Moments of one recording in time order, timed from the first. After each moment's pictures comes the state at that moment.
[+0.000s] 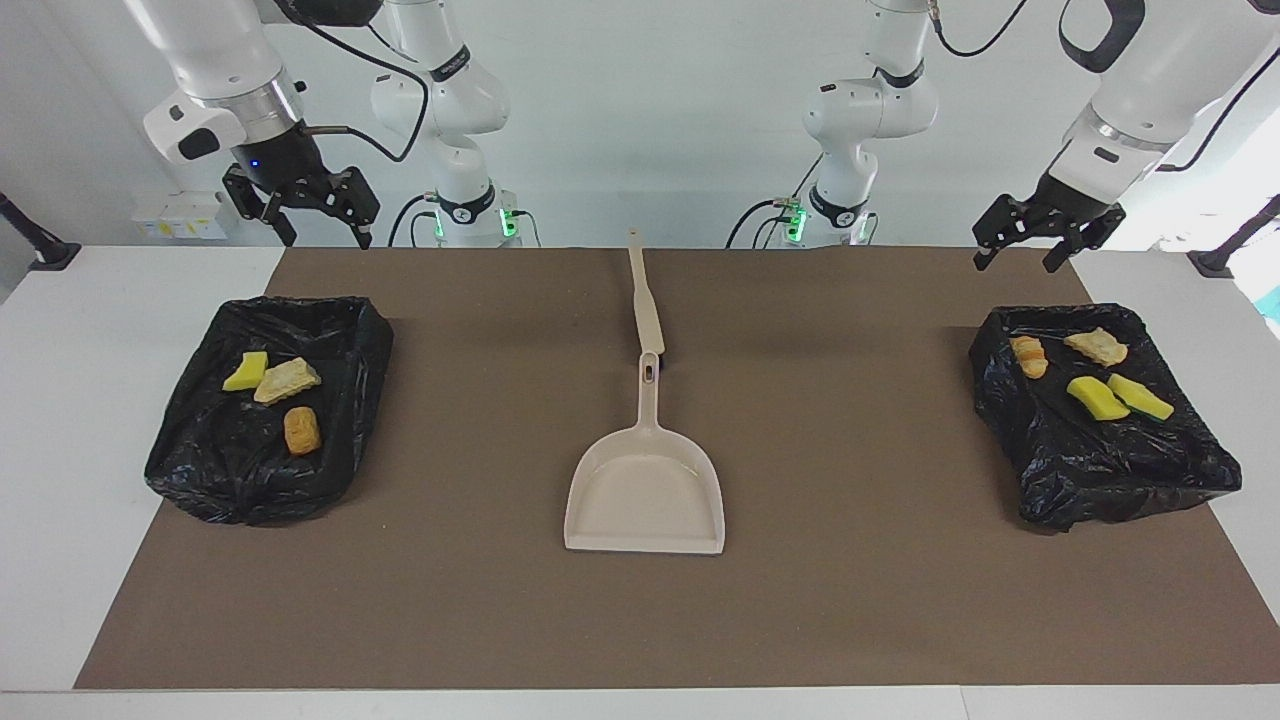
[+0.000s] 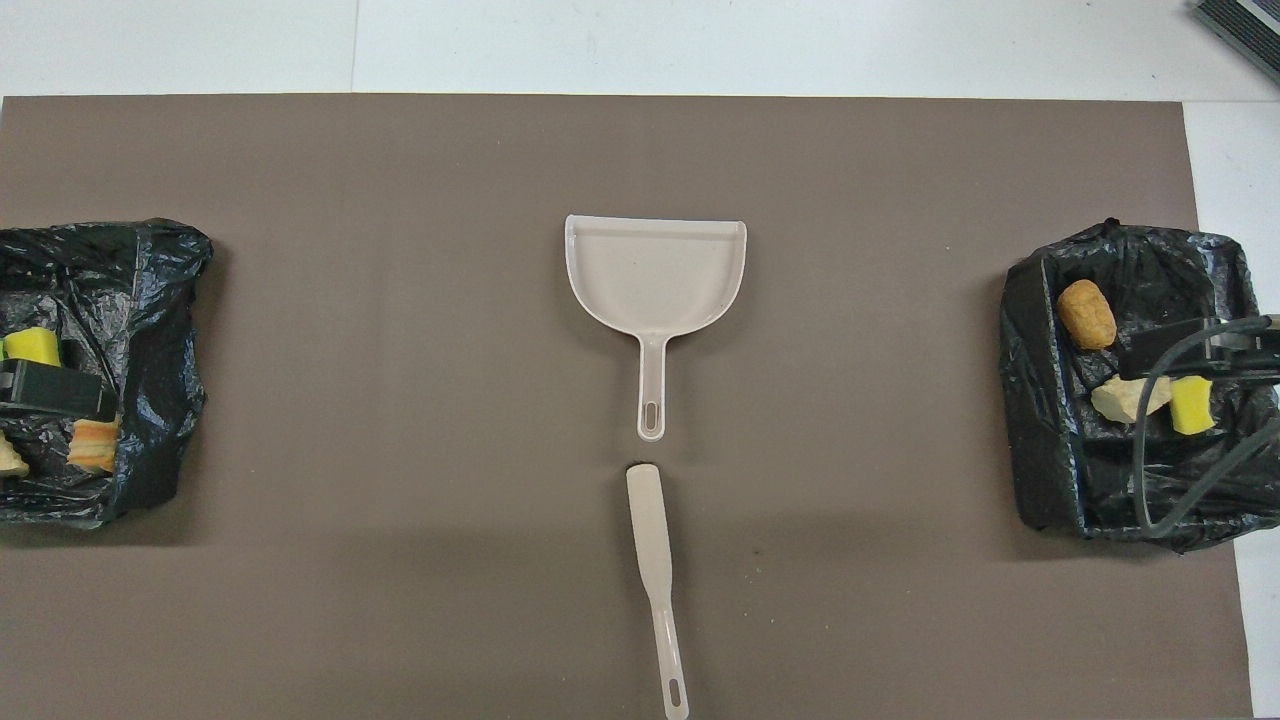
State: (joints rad) left arm 0.04 -0.15 -0.03 -1.69 -0.05 1.48 0.05; right arm -0.03 -0.09 0.00 -1.63 0.01 1.53 0.06
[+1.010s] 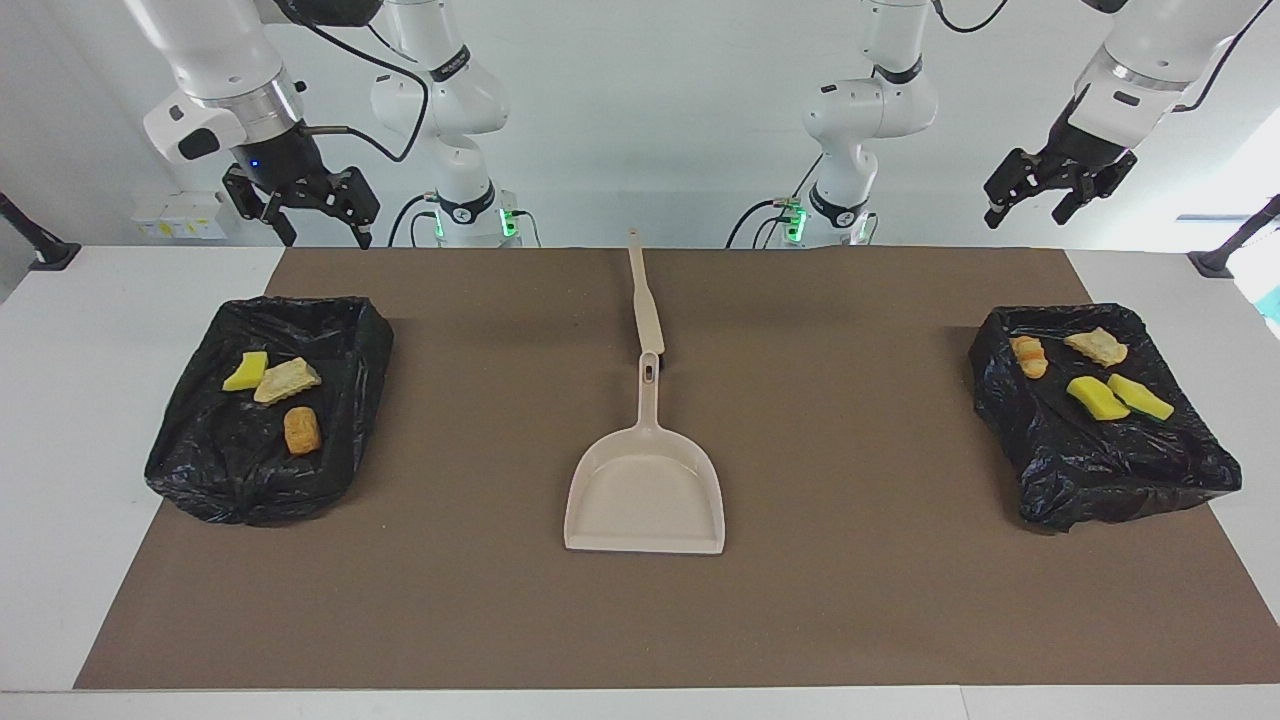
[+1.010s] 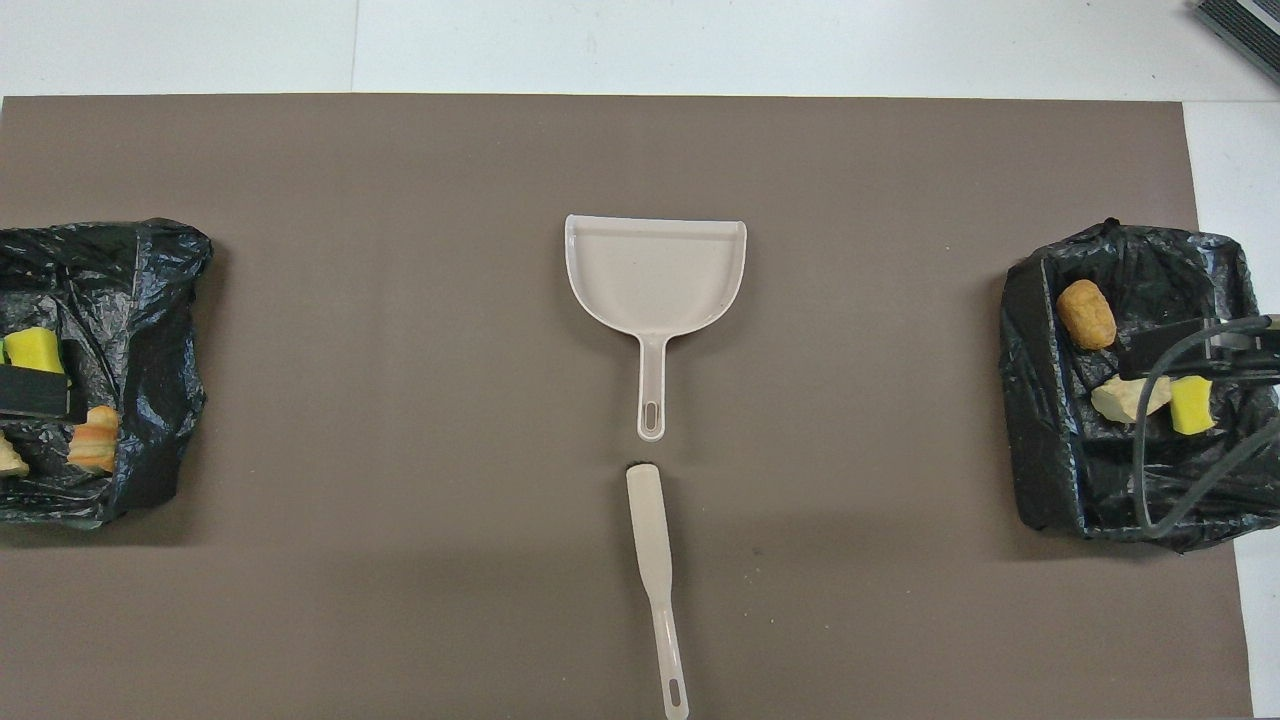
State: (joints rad) left arm 0.06 -0.18 -0.05 -1.68 -0.05 1.48 -0.04; right arm -0.03 -0.09 0.00 -1.63 0.01 1.53 0.06
